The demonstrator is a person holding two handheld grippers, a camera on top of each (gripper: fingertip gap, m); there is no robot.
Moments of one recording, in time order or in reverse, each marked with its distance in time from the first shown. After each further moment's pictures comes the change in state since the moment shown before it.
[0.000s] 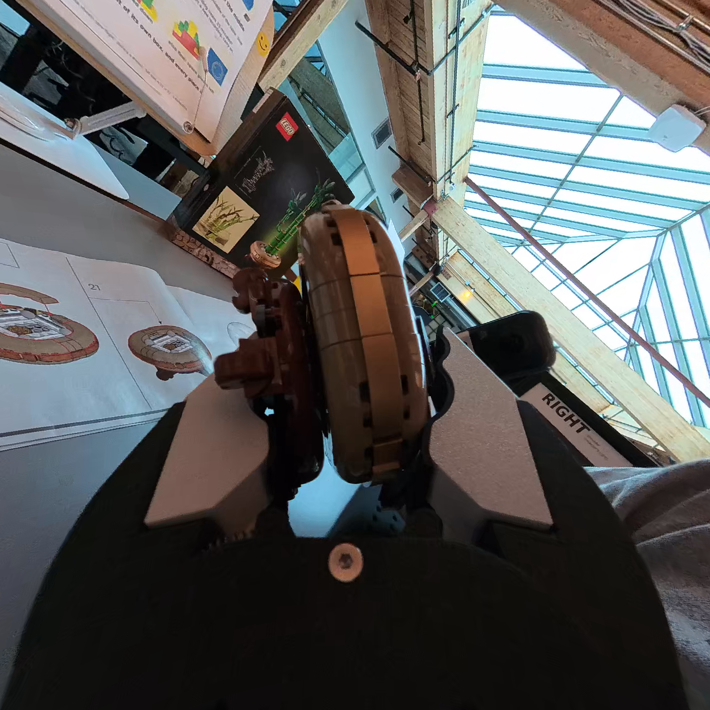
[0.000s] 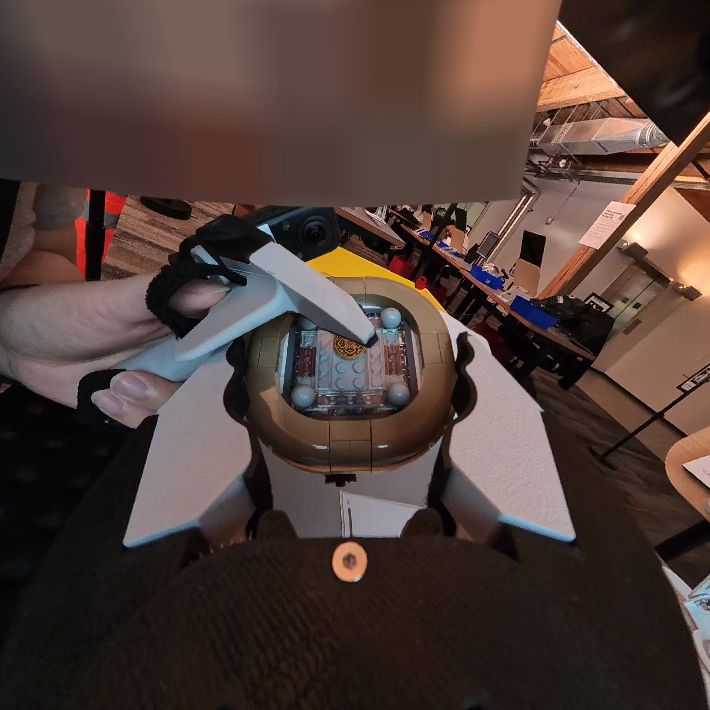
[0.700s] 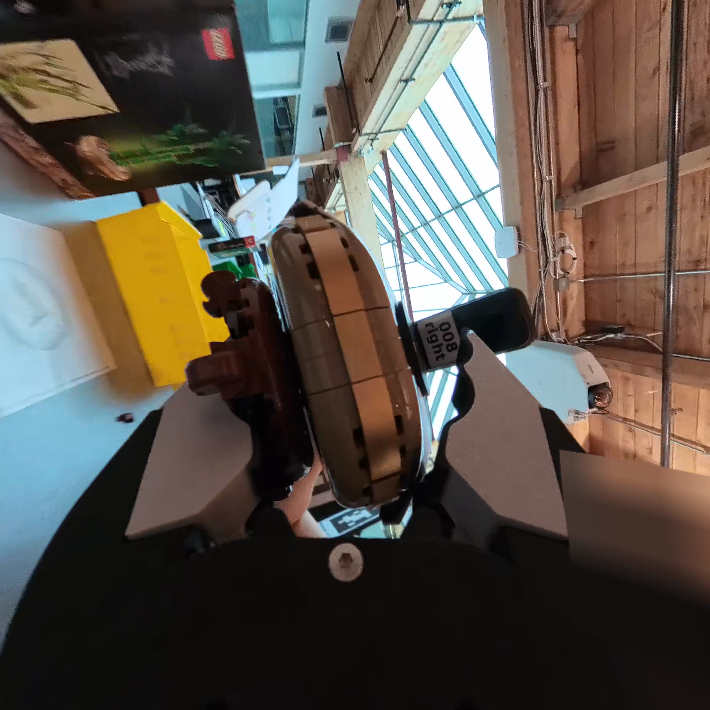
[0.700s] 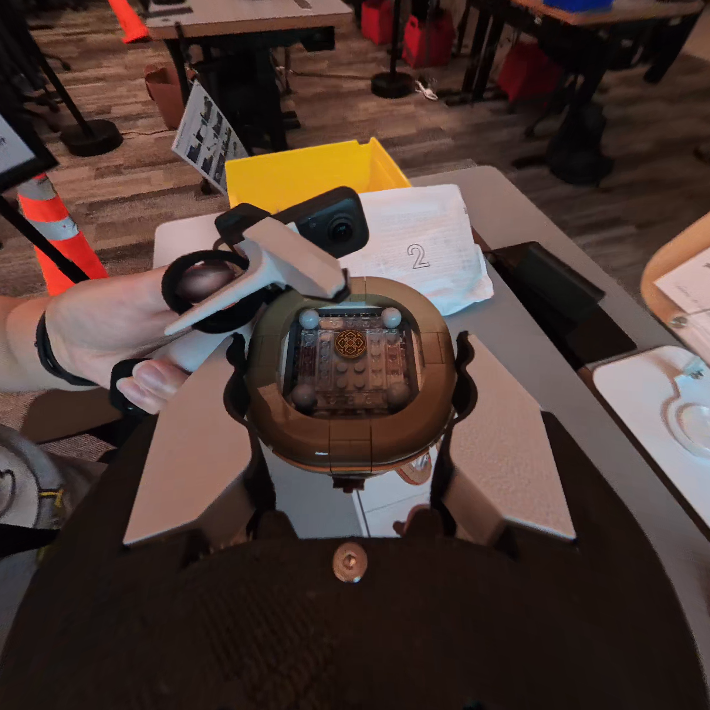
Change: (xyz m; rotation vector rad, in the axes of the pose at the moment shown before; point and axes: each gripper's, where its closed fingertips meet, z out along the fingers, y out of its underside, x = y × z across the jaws) left arm 0.035 -0.102 0.073 -0.212 0.212 -0.679; right arm 0.118 -0.028 0.010 -0.524 0.081 0.504
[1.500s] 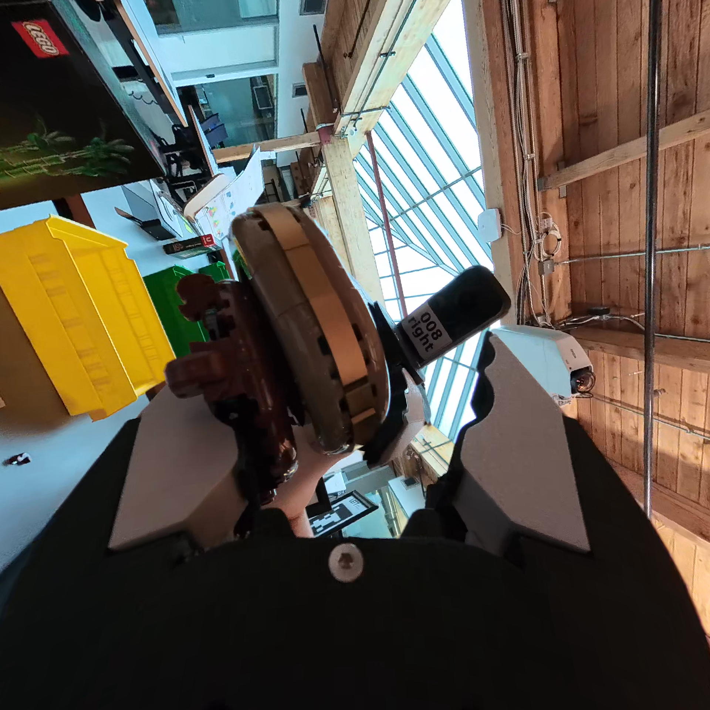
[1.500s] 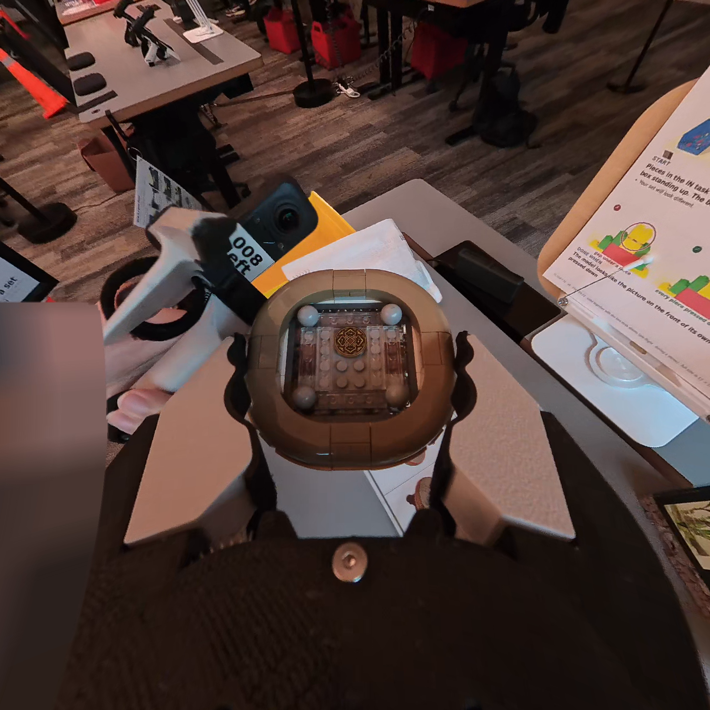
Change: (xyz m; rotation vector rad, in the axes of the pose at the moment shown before) left arm 0.112 -0.012 0.044 -0.041 0.030 0.033; right arm 0.027 -0.092 -0.067 -0.012 0.158 0.218
